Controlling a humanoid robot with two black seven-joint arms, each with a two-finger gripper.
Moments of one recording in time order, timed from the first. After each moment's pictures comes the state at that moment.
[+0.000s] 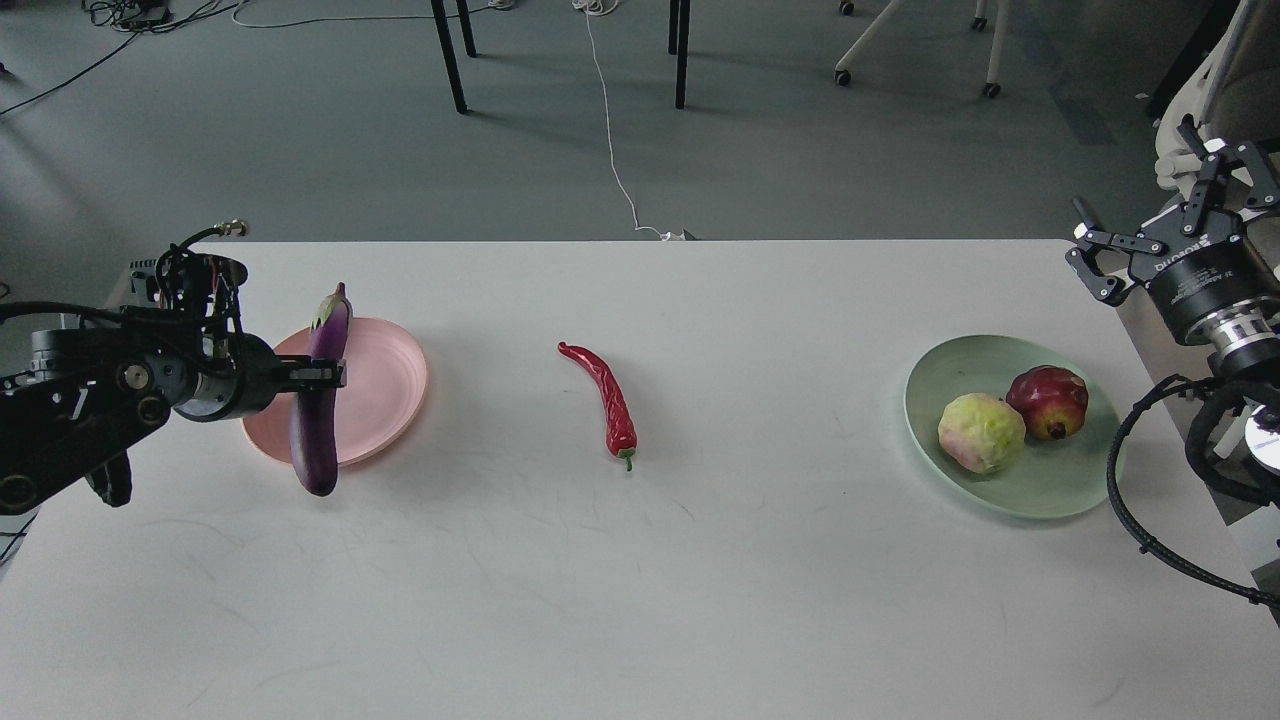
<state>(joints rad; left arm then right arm) -0.81 0.72 -0.37 -1.10 1.40 -0.45 0.19 0.55 -0.60 0.89 0.80 0.07 0.49 0.29</state>
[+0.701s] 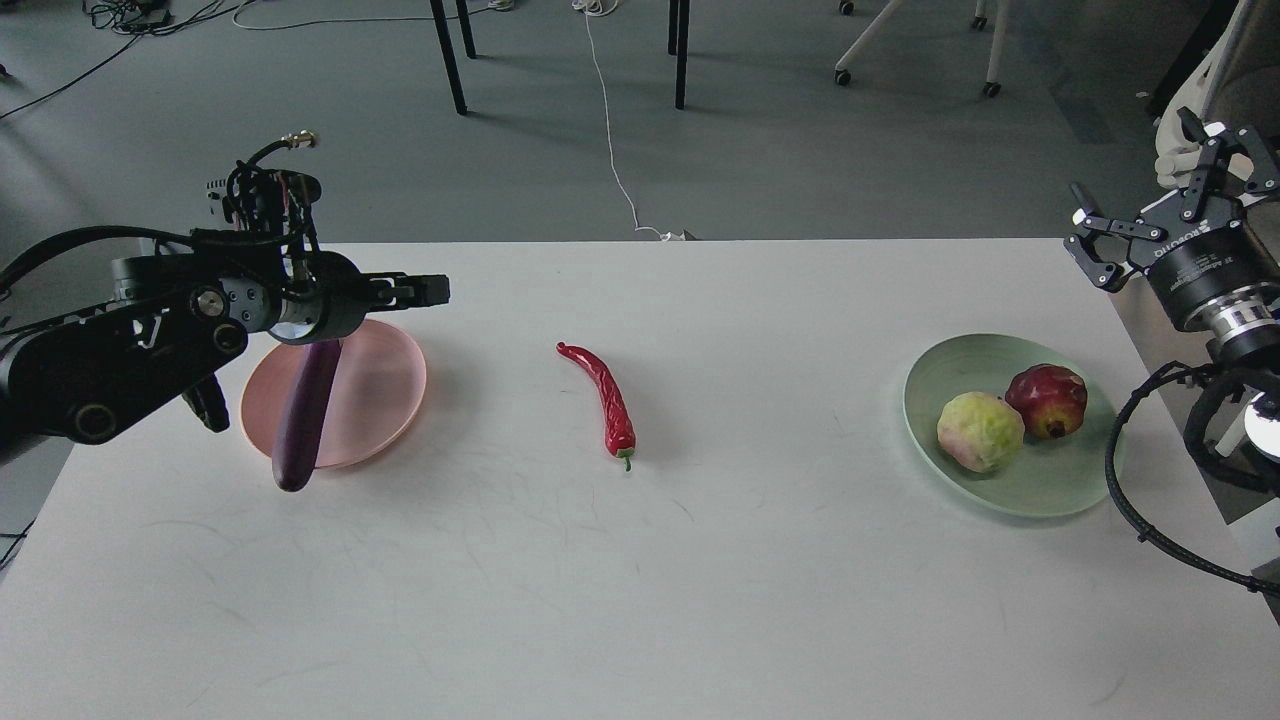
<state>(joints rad) -0.97 0.52 -0.40 -1.10 1.35 -0.42 0.20 0.57 -0.60 0.89 0.81 0.07 0.49 0.29</state>
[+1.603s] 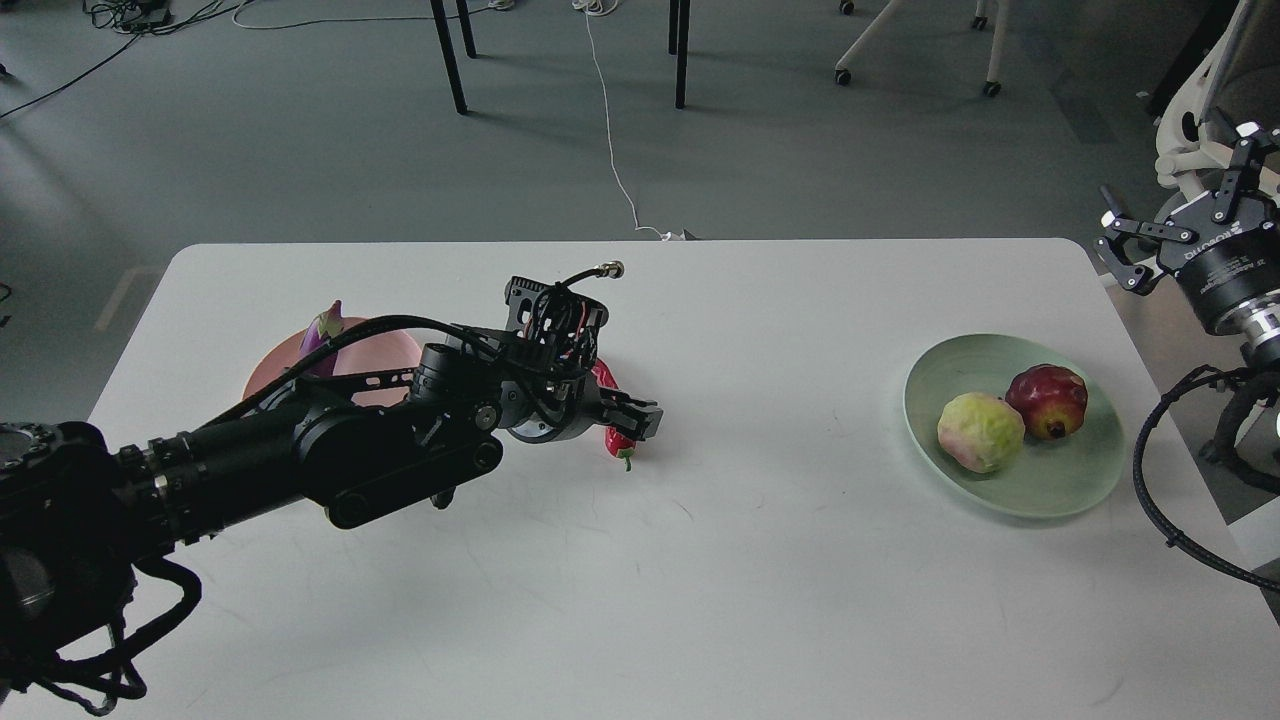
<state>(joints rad) -0.97 0.17 -0.22 -1.10 1.53 -0.43 0.33 0.56 -0.64 0.89 0.81 0.07 0.49 0.29</state>
